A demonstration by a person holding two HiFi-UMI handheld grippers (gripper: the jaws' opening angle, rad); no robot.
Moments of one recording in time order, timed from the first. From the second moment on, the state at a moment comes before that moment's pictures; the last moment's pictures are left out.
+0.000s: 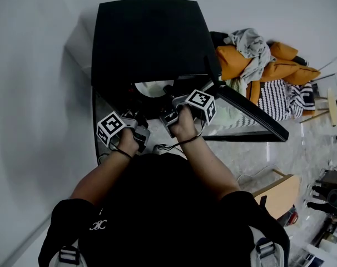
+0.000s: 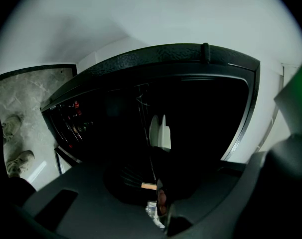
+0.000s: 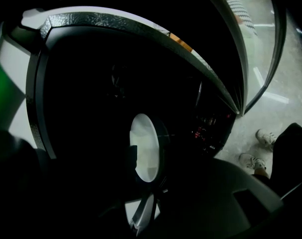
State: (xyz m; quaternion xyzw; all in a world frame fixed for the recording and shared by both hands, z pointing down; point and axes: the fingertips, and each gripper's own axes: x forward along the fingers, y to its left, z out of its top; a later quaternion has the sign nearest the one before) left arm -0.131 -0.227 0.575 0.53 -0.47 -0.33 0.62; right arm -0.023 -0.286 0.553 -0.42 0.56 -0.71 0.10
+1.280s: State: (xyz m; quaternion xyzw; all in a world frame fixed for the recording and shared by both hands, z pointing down) left arm -0.133 -0.228 0.571 0.54 -0.47 -0.32 0.62; right arm -0.010 -0.261 0.561 -0.41 0.59 -0.69 0.09
